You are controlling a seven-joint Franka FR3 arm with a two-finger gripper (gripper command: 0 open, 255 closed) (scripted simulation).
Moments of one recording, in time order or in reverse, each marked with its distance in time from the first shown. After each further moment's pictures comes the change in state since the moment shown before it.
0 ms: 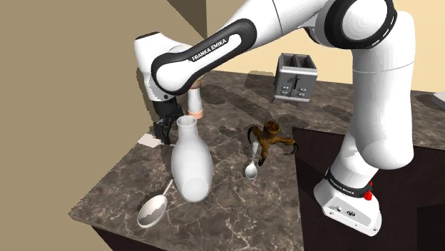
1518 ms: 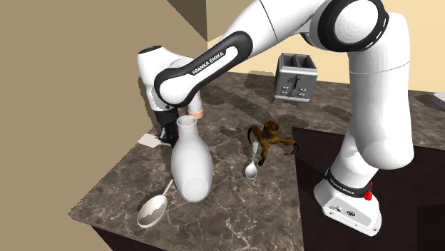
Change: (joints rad) arm 0.005 0.037 -0.005 -0.036 -0.015 0.073 0.010
